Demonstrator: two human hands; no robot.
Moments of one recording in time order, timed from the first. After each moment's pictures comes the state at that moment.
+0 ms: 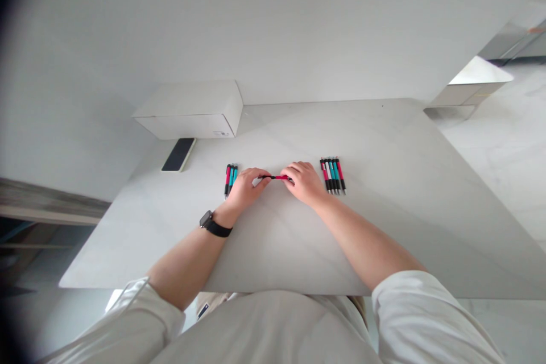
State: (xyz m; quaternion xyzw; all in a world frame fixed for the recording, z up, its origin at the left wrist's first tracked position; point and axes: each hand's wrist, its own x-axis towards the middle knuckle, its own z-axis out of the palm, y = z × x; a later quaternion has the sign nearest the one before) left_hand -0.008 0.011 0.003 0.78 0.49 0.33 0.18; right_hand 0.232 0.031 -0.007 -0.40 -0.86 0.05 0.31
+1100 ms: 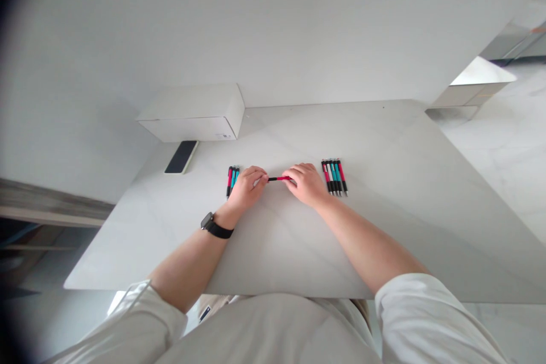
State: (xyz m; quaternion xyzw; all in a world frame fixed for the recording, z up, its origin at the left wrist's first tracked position) left_hand -0.012 0.013 -0.003 0.78 0.50 0.34 0.15; right_hand 0.234 0.034 -0.008 -0.40 -0.86 0.07 0.31
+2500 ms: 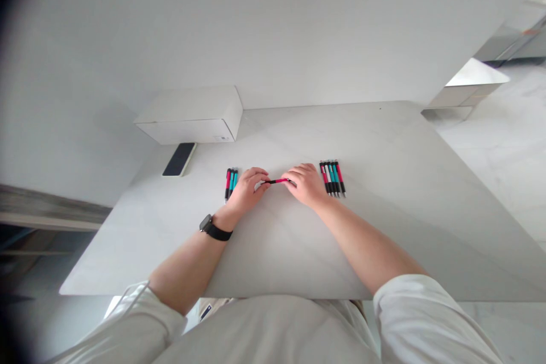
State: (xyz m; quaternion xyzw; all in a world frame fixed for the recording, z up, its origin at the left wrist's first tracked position) left_hand -0.014 0.020 -0.015 0.81 0.45 0.35 0.15; right_hand 0.237 0.033 -0.003 -0.40 -0.86 0.07 0.32
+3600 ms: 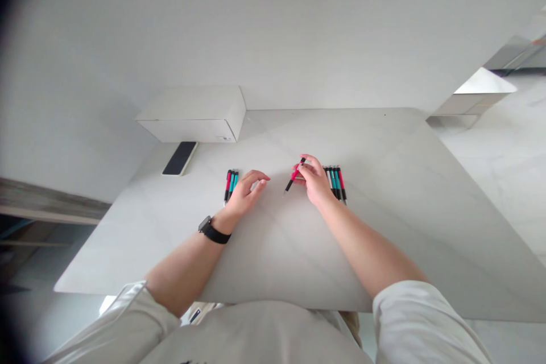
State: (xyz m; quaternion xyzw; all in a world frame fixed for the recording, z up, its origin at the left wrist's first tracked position) left_hand -0.011 0.010 0.005 0.75 0.45 0.40 0.26; right_hand 0.237 0.055 -0.009 -0.41 -0.39 0.62 0.55
